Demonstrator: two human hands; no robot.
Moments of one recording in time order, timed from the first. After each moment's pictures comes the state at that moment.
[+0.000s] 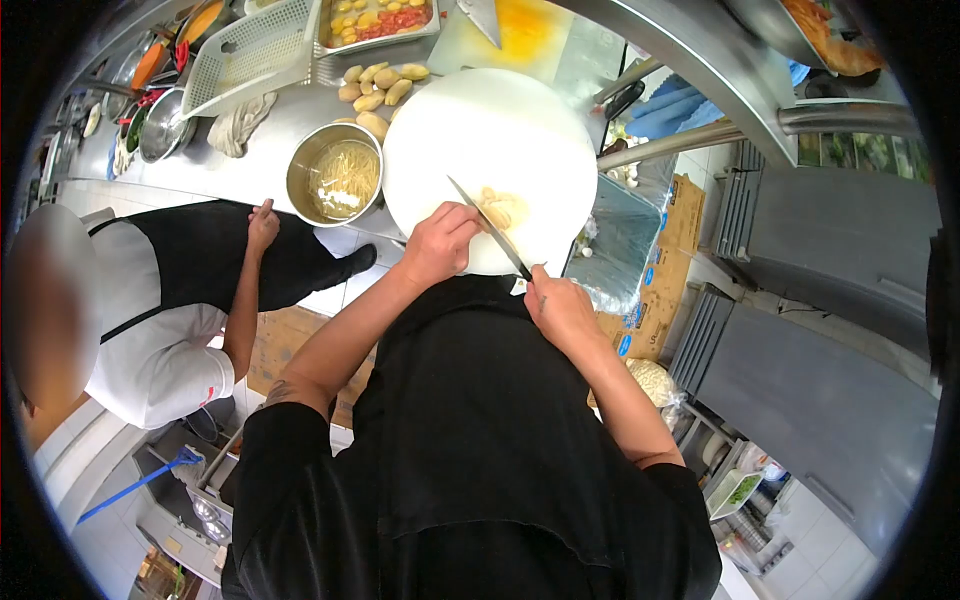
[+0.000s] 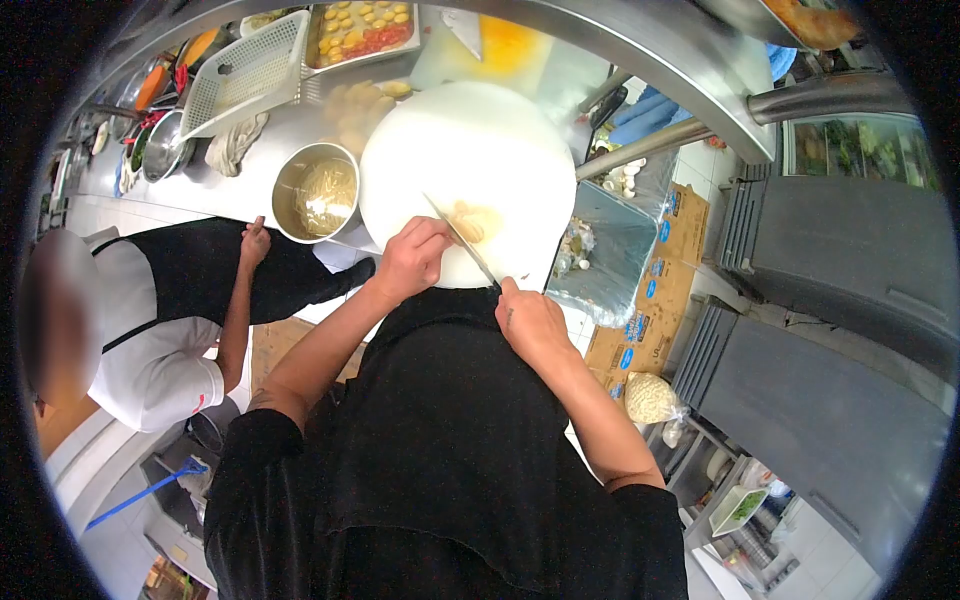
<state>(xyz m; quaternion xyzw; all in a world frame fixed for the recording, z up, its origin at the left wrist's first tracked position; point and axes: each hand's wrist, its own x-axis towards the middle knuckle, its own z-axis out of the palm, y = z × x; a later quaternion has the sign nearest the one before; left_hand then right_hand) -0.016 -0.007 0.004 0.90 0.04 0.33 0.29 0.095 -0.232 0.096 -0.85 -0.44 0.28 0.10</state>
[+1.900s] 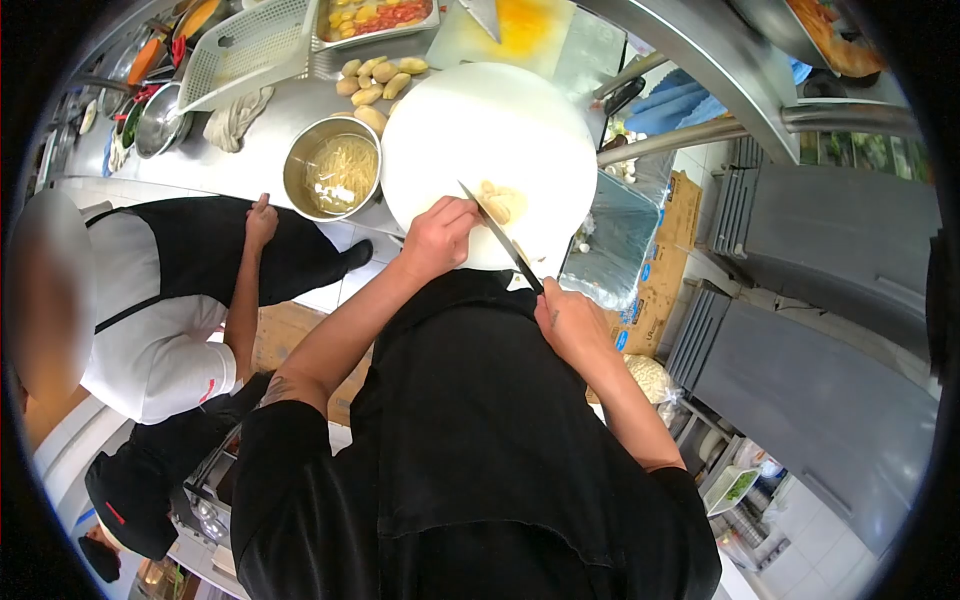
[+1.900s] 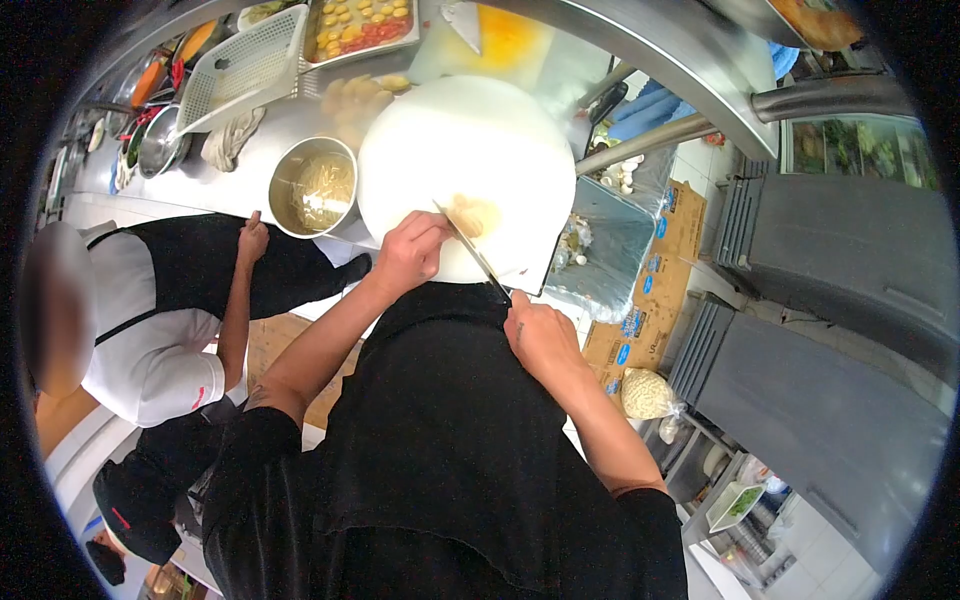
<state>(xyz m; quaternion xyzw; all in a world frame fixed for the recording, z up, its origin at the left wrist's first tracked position) -0.016 -0.005 0.000 0.89 0.04 0.33 0.31 0.087 -0.250 0.130 -0.85 -0.43 0.30 0.09</state>
